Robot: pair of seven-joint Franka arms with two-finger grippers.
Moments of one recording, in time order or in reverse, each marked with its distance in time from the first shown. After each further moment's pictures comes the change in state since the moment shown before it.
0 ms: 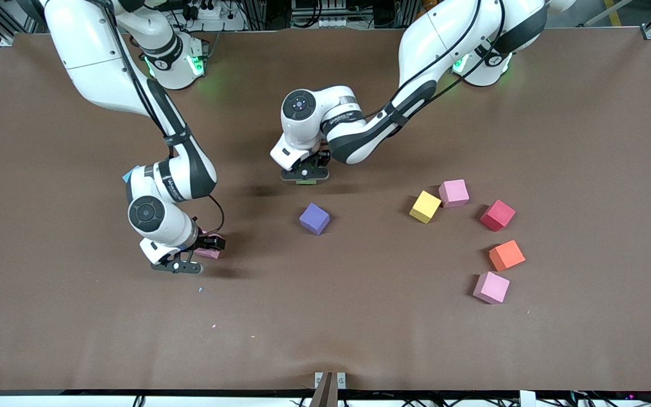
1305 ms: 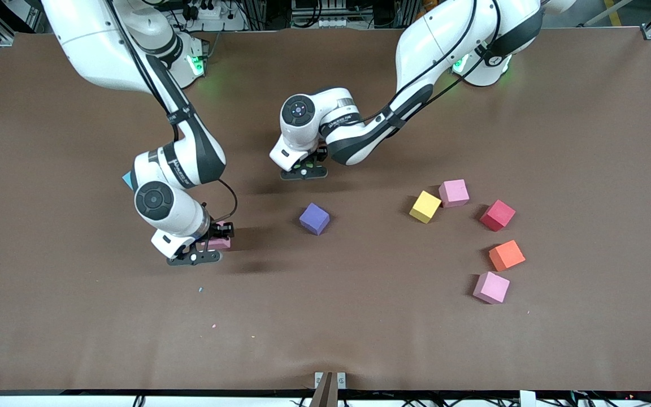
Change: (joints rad) left arm -0.011 0.012 0.002 0.011 -0.081 -0.007 -0.001; right arm 0.007 -0.102 0.079 0.031 0.000 -0.138 -0.175
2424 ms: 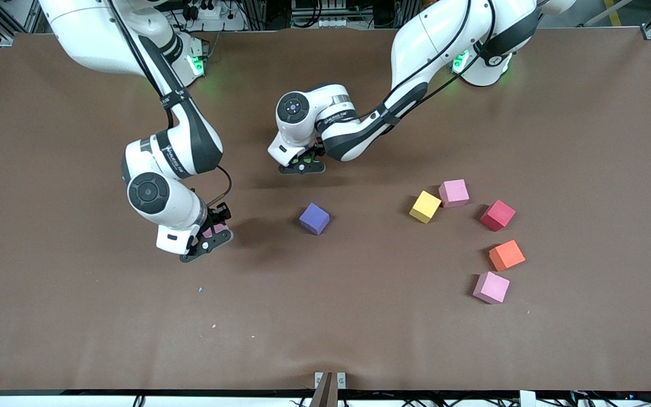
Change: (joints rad) left arm -0.024 0.005 0.002 0.000 -0.014 -0.034 0.006; right arm 0.006 -0.047 0.003 0.022 0.000 -0.120 -0.362
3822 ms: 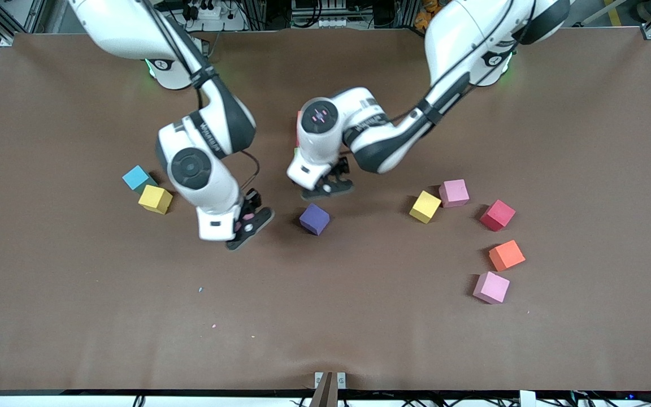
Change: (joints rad) left arm 0.150 -0.114 0.043 0.050 -0.004 -0.080 -0.030; right arm 0.156 0.001 0.005 0.076 0.000 0.000 -0.107
